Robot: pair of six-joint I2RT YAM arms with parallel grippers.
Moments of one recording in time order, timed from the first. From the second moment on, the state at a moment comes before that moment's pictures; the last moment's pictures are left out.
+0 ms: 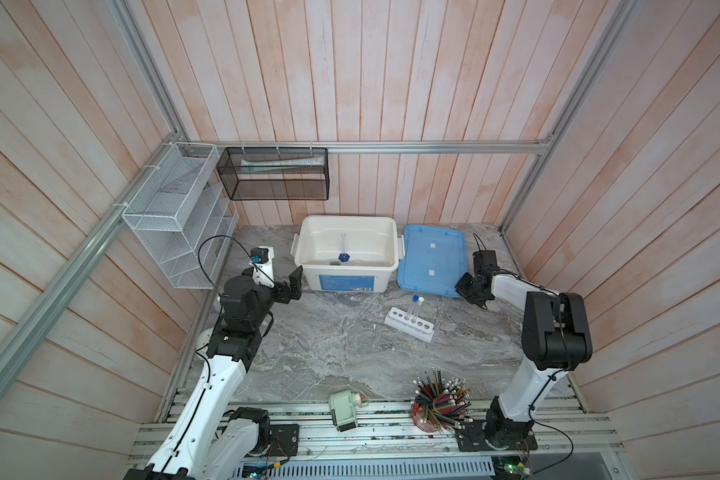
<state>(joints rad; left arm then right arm) -0.12 0.92 0.72 0.01 0.15 -0.05 0.00 1.84 1.11 -0.37 -0.02 0.68</state>
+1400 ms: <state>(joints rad) -0.12 0.96 0.72 0.01 0.15 -0.05 -0.06 1.86 1.12 -0.35 -0.02 0.65</state>
